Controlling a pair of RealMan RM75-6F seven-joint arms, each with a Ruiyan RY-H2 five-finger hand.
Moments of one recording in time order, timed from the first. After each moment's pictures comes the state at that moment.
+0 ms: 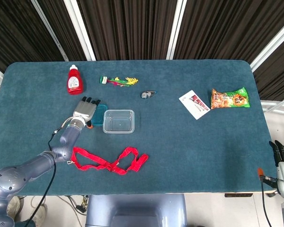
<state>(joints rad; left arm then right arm) -1.11 -1.72 -0.04 -0.80 0.53 0.48 0.53 0.00 -1.07 0.10 -1.73 -1.32 1.45 0.02</state>
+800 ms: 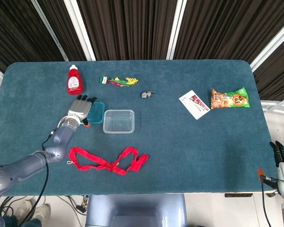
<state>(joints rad) -1.08 -1.61 -0.06 -0.94 0.54 0.52 0.47 0.00 -1.07 0.10 -1.75 -1.31 1.45 0.01</state>
